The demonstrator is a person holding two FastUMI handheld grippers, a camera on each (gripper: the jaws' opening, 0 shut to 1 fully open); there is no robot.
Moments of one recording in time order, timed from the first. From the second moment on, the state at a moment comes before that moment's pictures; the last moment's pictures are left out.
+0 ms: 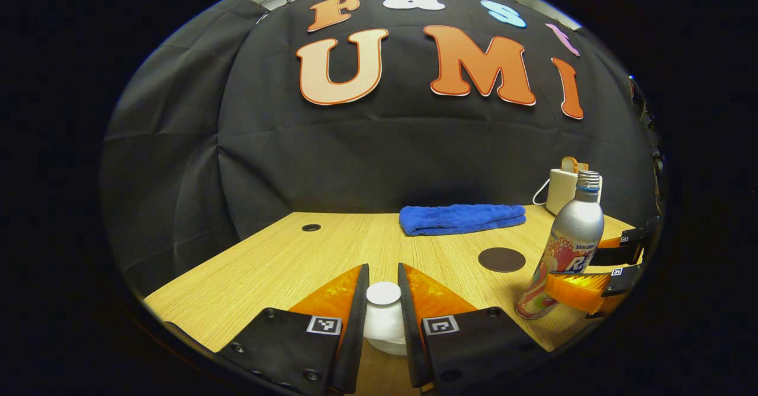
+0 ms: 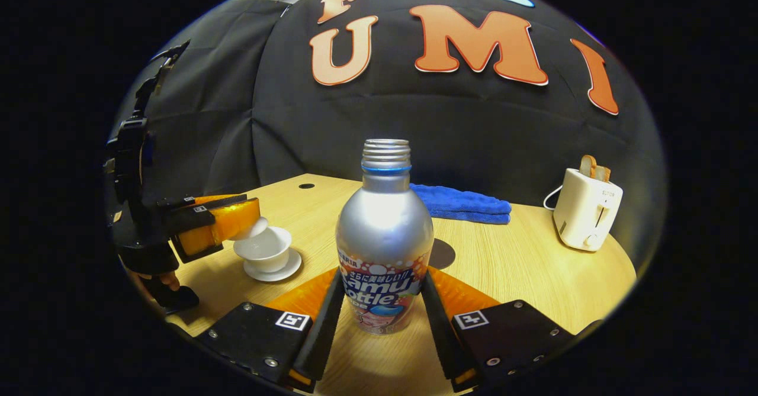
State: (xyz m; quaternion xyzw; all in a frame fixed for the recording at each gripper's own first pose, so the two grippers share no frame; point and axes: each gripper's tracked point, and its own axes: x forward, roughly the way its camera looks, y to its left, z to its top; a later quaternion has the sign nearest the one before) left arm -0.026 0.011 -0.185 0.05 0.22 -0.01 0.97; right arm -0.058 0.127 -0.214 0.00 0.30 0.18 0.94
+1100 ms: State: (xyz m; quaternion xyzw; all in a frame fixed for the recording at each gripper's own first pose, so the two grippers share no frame) left arm -0.041 0.120 -0.160 0.05 0.21 0.08 0.97; right arm -0.002 0.126 -0.161 -0.35 0.18 0.18 0.90
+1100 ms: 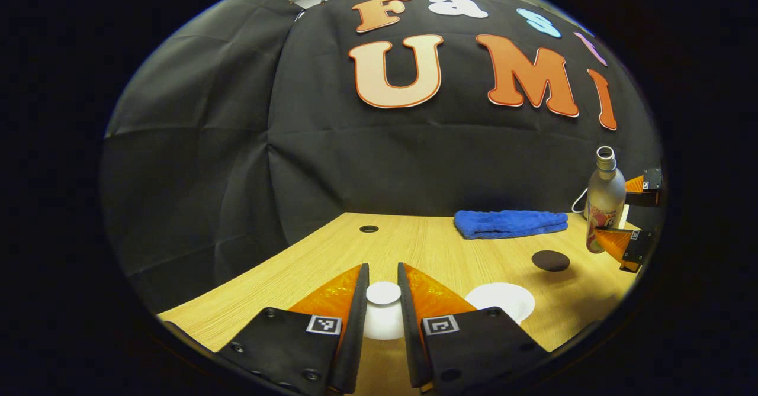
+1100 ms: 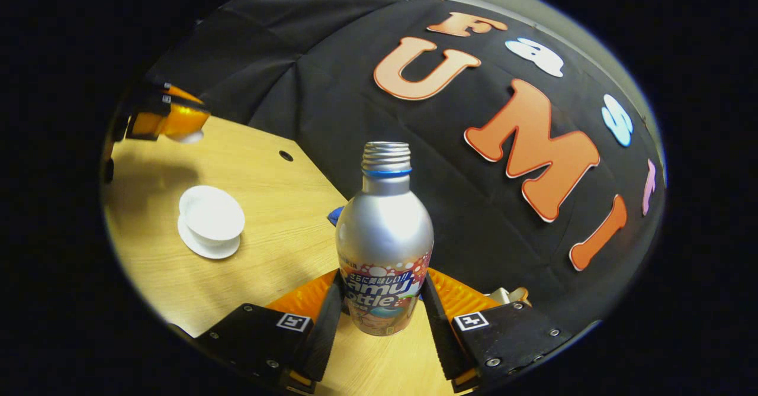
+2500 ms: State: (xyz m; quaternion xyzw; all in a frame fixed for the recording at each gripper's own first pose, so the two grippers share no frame) left arm -0.067 0.181 -0.165 0.03 0.21 0.12 0.97; right arm -0.003 0.187 -0.146 -0.67 -0.04 0.20 0.71
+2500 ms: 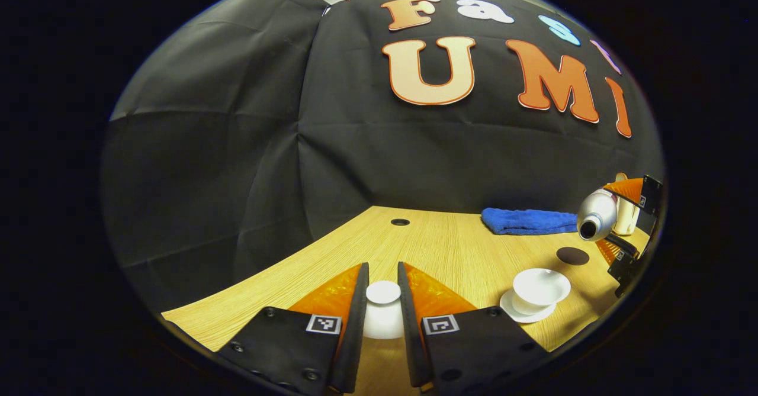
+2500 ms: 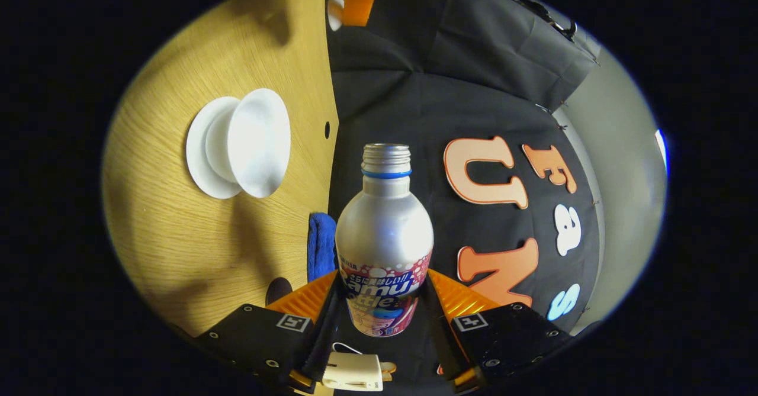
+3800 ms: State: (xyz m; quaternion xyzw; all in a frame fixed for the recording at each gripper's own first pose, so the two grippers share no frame) left arm -0.068 0.190 -0.166 0.03 0.22 0.12 0.97; right arm 0.065 0.170 -0.051 -0.77 -0.16 0.12 0.61
